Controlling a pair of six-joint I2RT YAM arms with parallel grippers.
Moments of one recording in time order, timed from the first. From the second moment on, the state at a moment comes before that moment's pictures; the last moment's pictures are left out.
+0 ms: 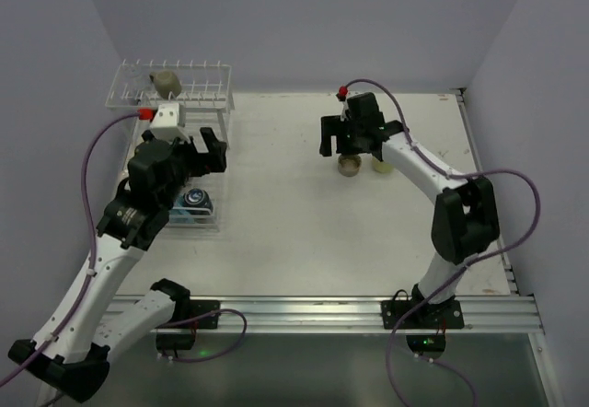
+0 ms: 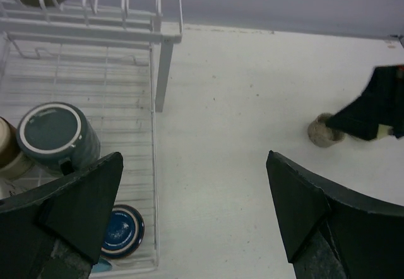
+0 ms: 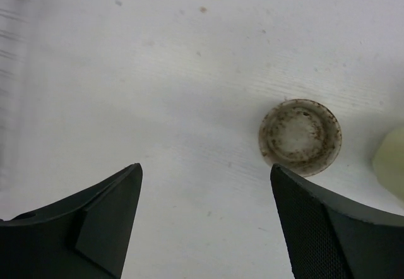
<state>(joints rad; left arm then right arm) -0.41 0.82 0.99 -0.42 -0.22 -0.29 0.42 1.83 1.46 -0.50 -0.04 0.24</state>
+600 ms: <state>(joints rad) -0.19 1.58 1.81 -0.59 -0.46 -0.30 0.53 1.22 0.83 -0.06 -0.23 0.46</state>
